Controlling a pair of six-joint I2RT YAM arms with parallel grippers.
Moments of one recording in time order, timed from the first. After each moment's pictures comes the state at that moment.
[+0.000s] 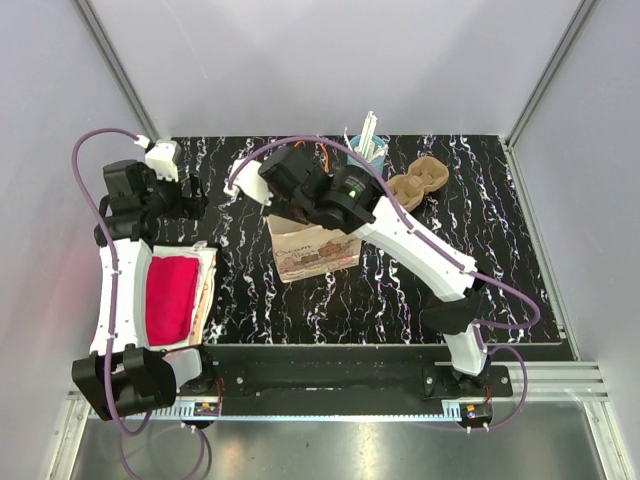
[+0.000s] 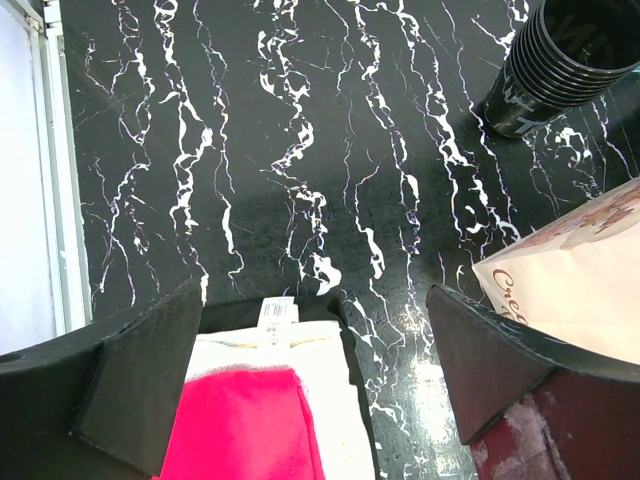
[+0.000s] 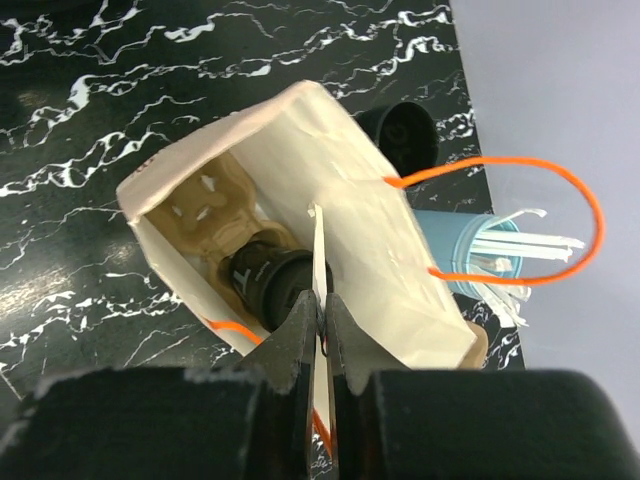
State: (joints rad) left arm 0.22 1.16 1.17 -0.56 0.38 0.20; right arm 1.09 2.01 2.52 -1.22 0.35 -0.44
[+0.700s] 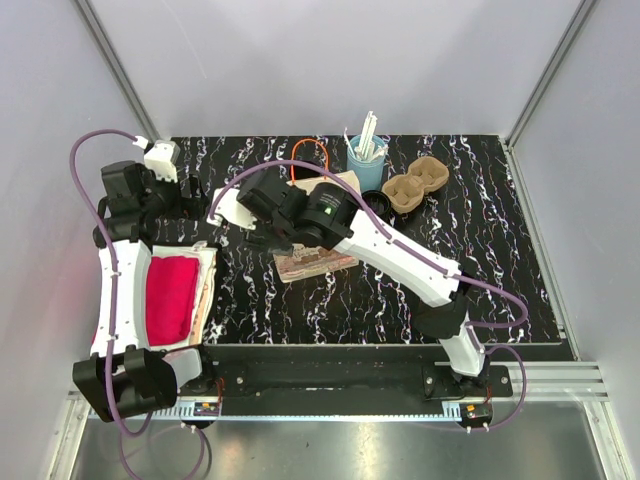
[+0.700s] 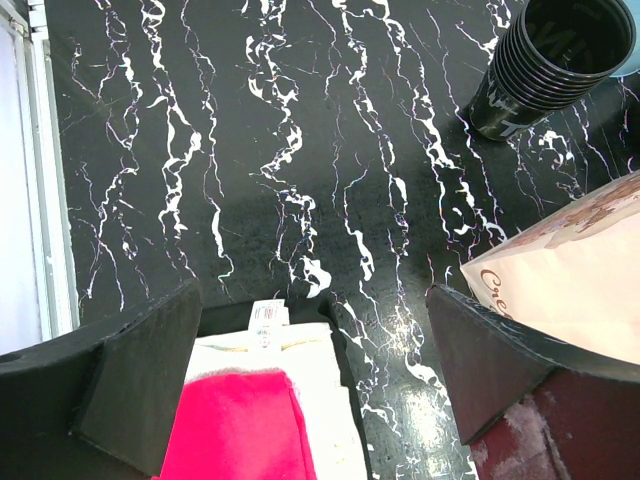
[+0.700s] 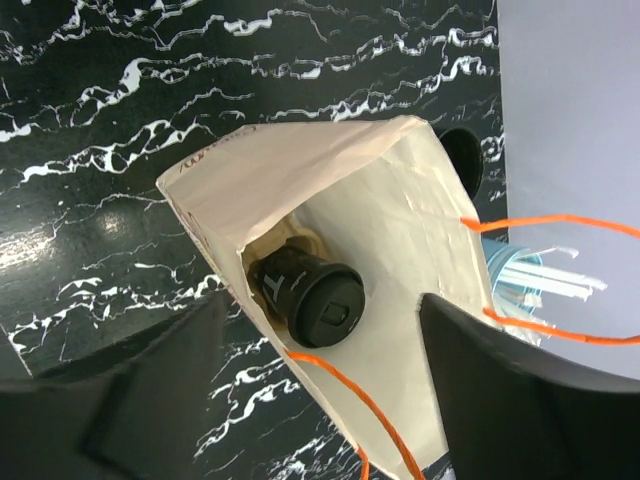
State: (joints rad) left arm 0.23 1.15 1.16 -0.55 0.42 0.19; right arm 1.18 2.06 2.49 -1.22 0.36 -0.47
